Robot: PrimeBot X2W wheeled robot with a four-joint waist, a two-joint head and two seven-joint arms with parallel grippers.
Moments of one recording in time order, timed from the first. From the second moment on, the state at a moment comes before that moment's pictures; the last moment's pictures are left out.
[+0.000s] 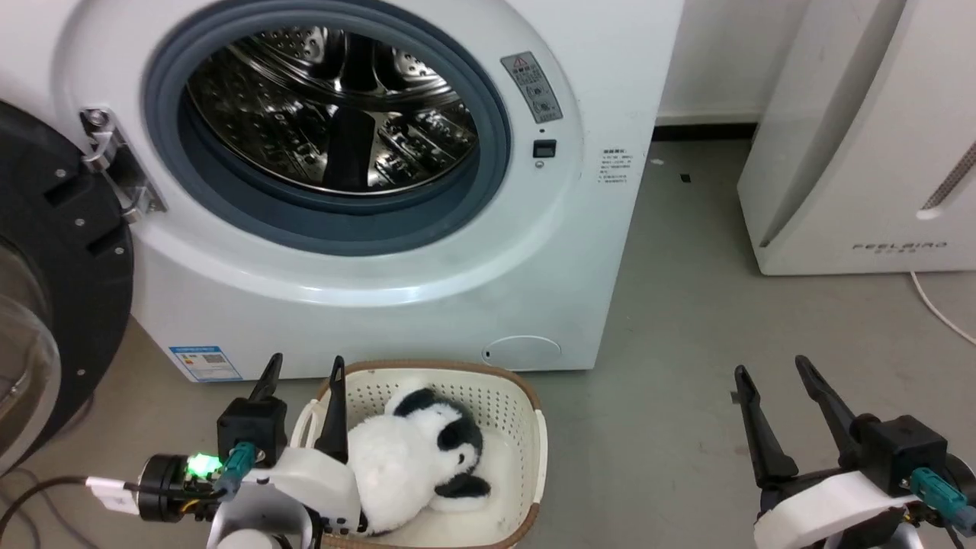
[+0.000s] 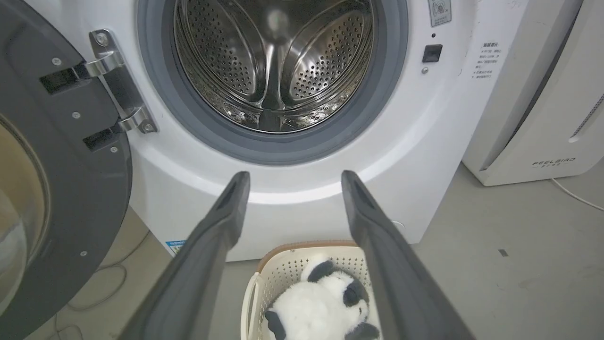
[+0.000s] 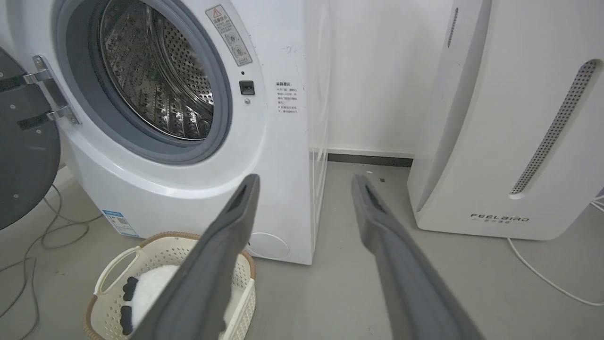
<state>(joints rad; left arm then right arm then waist) -0.09 0.06 -0.03 0.12 0.00 0.02 -0.05 0.01 -0.05 -0.01 -0.02 0.09 0.13 -0.05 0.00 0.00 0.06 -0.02</state>
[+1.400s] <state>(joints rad) -0.64 0.26 -0.28 0.73 0.14 -0.05 0.13 -0.16 -0.05 -0.01 -0.14 0.28 0.13 -0.14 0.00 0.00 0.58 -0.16</state>
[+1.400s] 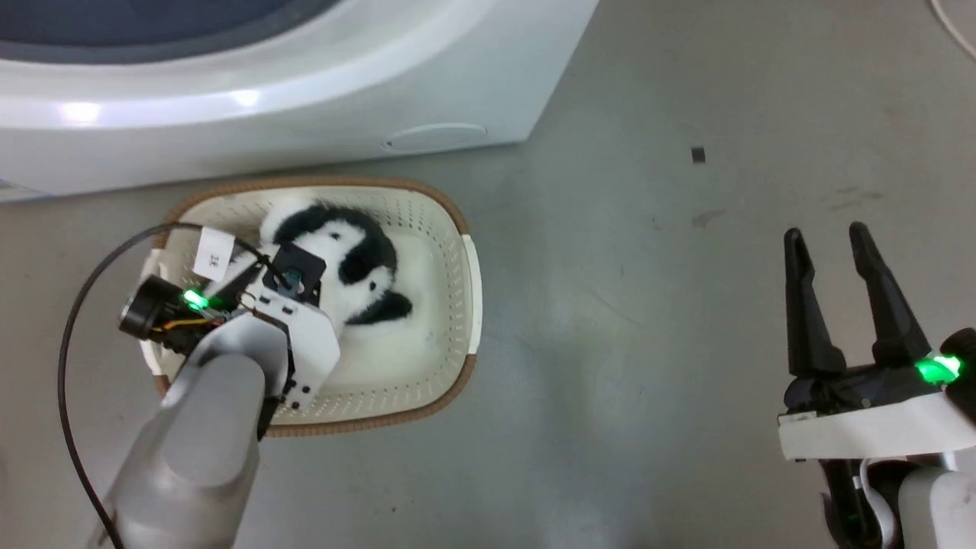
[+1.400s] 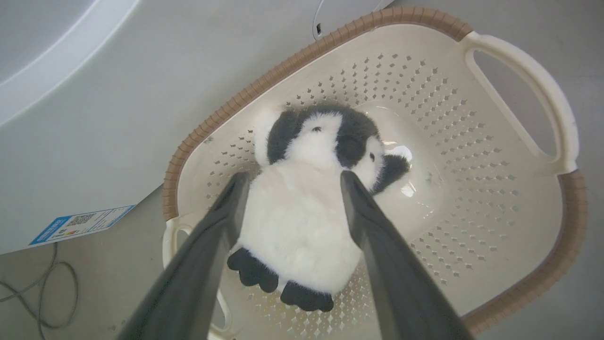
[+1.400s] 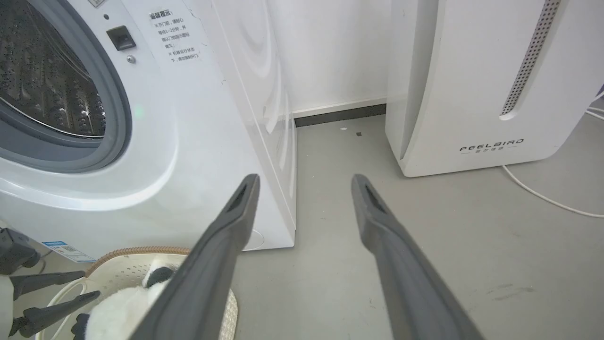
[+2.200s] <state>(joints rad) -0.88 0.33 -0.41 0.97 0.17 -0.07 0.26 -0.22 -0.05 -0.02 -0.19 0.36 0.13 -0.19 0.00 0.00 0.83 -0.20</state>
